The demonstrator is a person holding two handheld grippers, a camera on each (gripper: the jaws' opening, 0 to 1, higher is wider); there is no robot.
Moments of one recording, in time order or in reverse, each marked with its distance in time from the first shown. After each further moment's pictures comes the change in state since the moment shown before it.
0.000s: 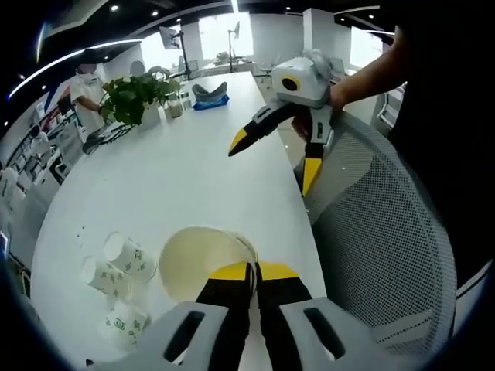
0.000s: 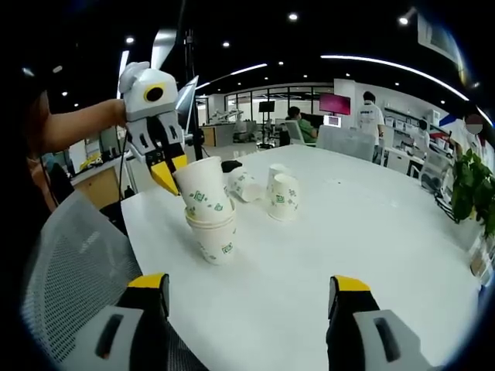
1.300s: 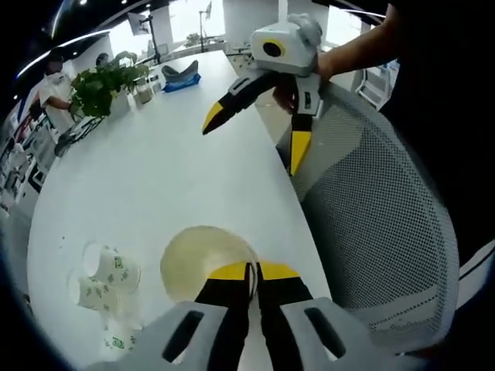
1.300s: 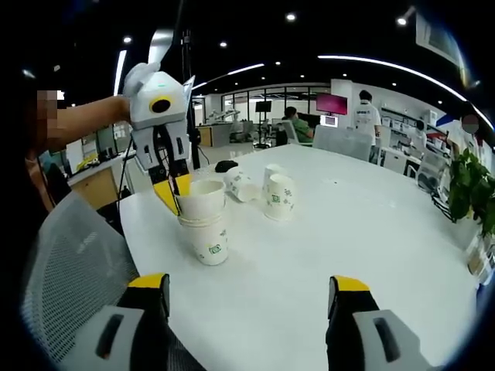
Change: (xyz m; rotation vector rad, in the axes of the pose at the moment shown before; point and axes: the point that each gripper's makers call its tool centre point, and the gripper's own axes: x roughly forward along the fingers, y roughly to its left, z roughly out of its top) left arm 0.027 -0.003 -0.013 0.067 0.121 -0.125; right arm -0.001 -0.004 0.000 0.005 0.001 -0.022
